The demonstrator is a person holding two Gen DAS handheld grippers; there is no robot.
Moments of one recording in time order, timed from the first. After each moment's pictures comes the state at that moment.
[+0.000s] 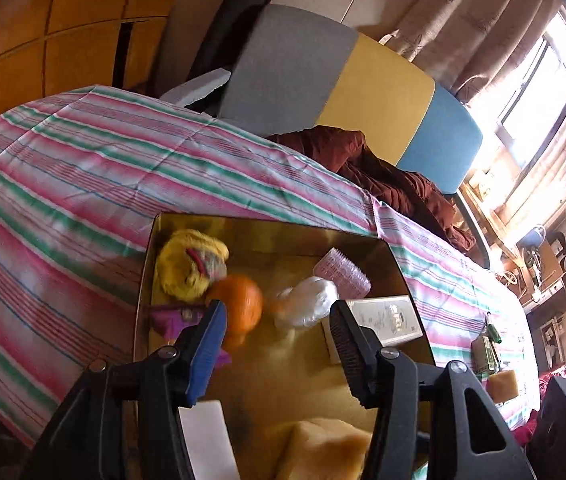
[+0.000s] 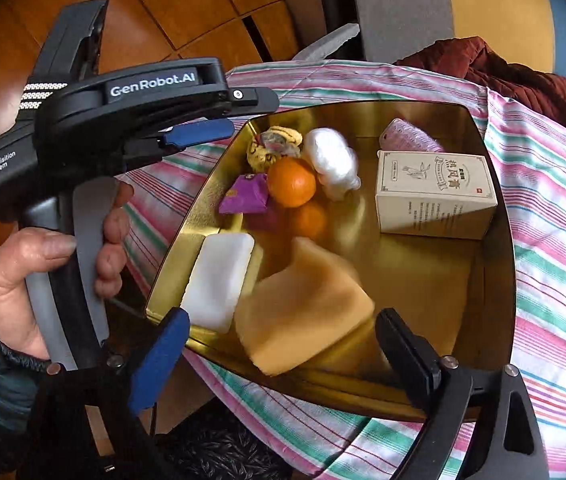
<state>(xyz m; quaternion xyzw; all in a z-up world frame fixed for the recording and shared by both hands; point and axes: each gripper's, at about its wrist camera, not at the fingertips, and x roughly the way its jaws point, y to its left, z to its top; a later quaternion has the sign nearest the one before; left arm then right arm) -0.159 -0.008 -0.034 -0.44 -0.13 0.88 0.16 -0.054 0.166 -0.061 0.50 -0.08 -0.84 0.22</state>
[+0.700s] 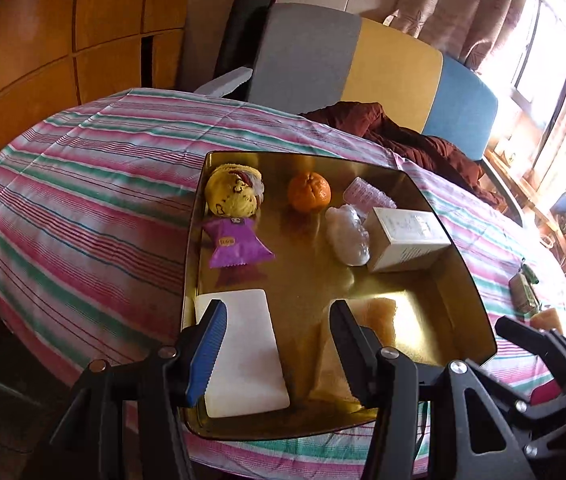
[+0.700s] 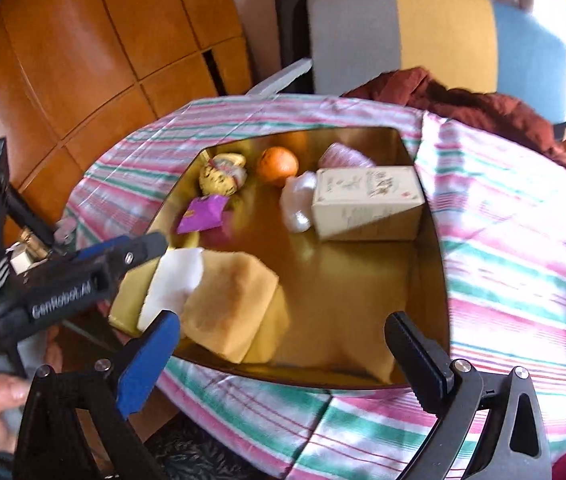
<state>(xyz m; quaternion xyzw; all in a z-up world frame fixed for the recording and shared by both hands) -0.068 -0.008 -0.054 -0.43 -0.05 0.89 0.10 -0.024 0.179 -0.053 0.43 -0.05 -0.89 0.10</state>
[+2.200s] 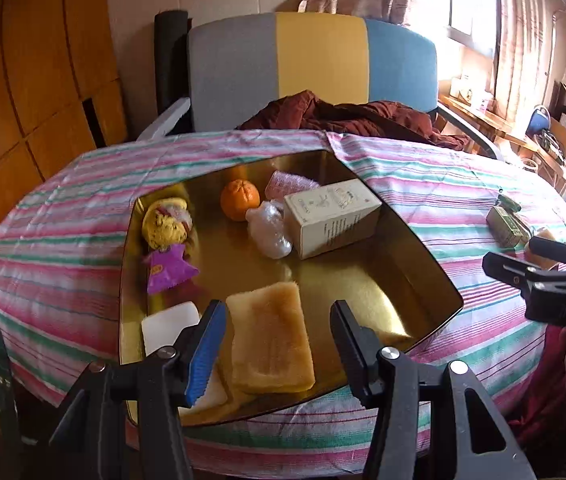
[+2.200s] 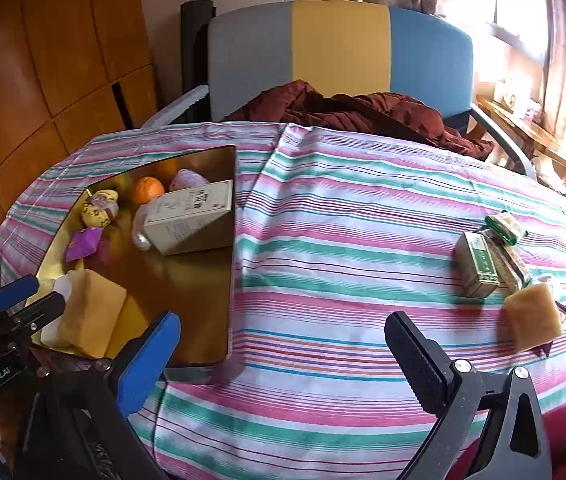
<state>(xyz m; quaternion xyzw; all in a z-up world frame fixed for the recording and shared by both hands) -0.034 0.071 -0.035 -0.39 0.09 0.90 0.16 0.001 0.288 -0.044 0.42 -0.06 -0.91 -0.06</state>
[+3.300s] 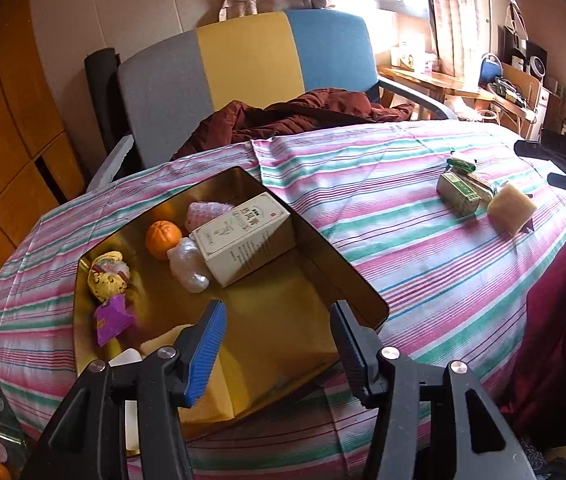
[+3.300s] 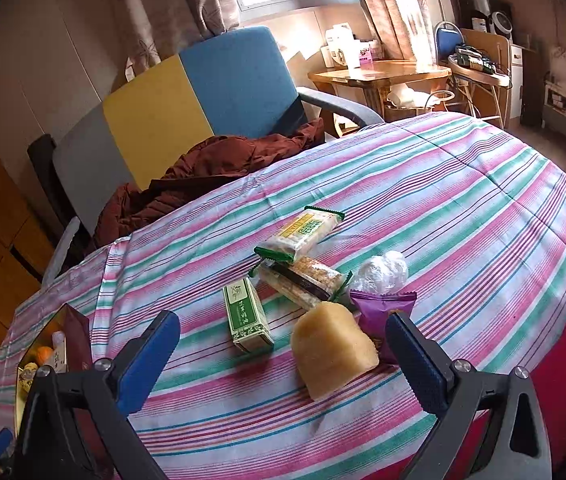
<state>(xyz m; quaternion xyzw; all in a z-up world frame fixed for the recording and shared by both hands) -0.016 0.150 -0.029 -0.37 0.18 0.88 0.23 0.060 0.503 -0.026 0.32 -0.25 -0.88 -0.24</state>
